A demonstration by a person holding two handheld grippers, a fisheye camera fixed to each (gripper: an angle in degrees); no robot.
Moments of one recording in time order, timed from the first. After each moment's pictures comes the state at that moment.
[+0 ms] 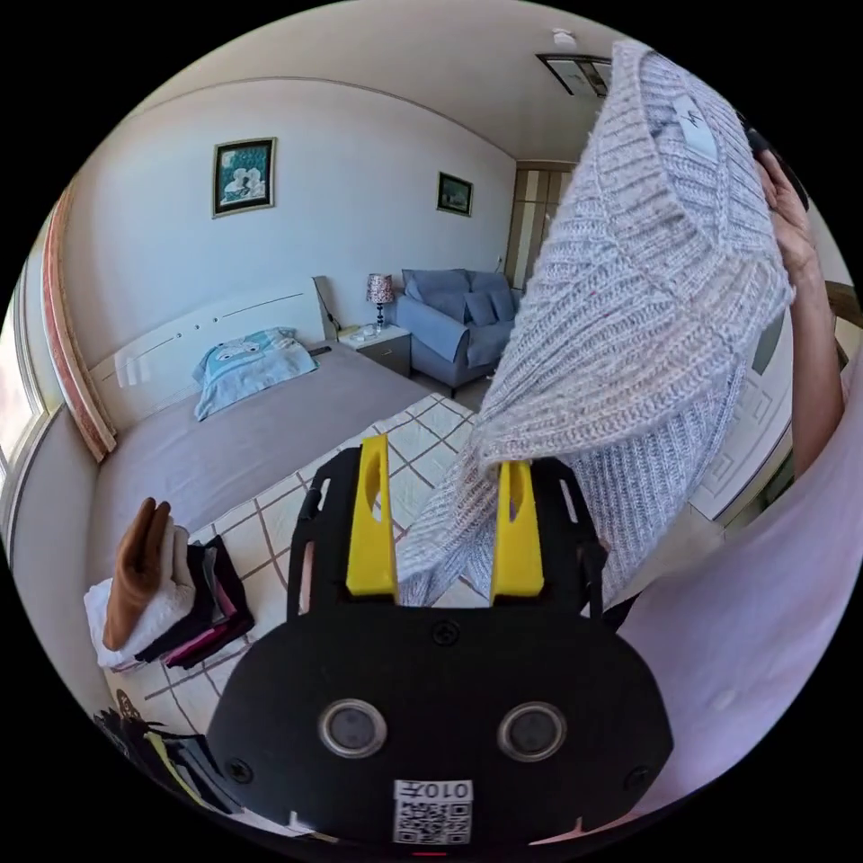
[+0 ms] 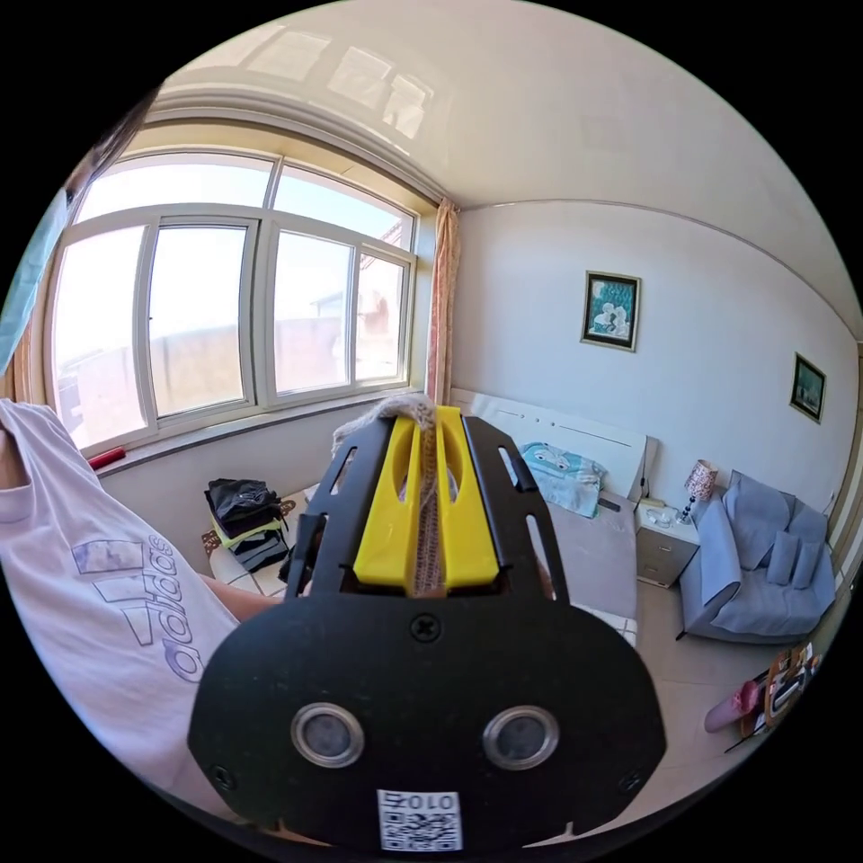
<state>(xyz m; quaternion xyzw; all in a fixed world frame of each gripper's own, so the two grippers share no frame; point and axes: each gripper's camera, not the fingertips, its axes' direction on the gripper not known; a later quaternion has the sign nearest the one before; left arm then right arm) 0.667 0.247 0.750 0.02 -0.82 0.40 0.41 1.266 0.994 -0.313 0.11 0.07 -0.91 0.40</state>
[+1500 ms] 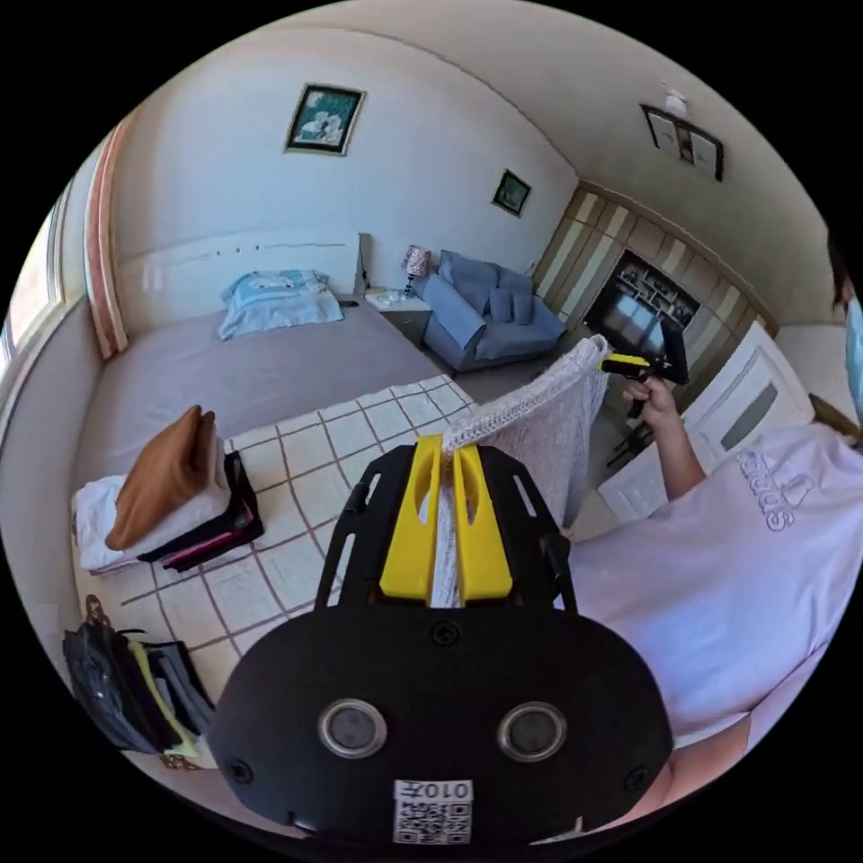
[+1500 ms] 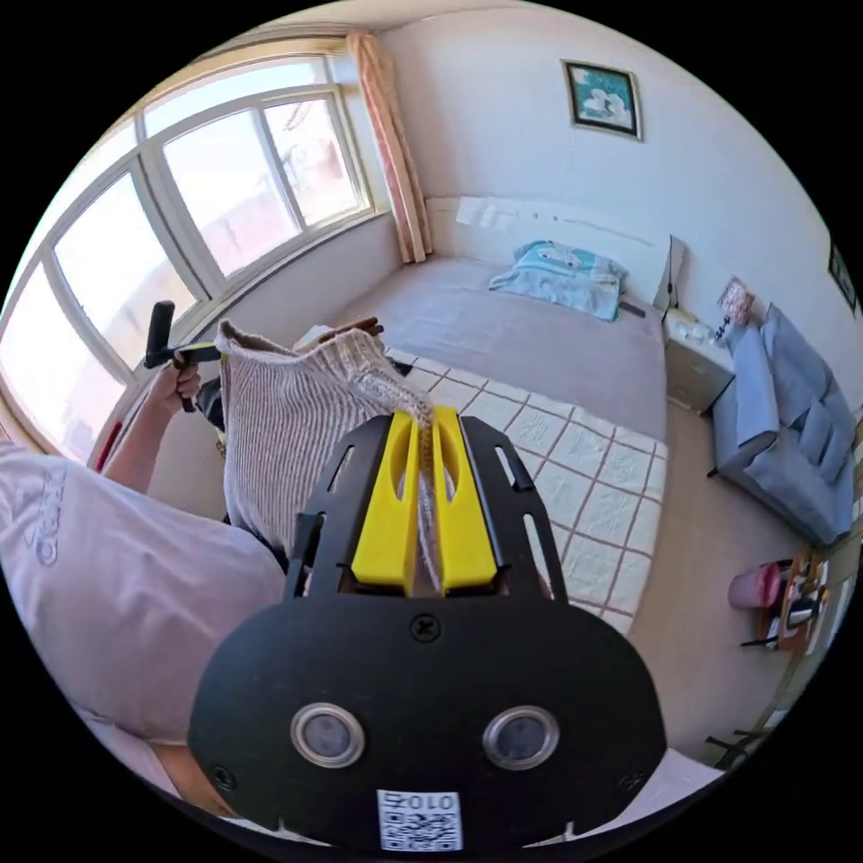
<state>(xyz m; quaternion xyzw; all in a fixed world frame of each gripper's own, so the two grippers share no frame) 0.978 0.282 0.667 0.10 -0.79 0.28 0.54 0.926 0.761 -0.407 -0.06 0.31 -0.80 0.52</state>
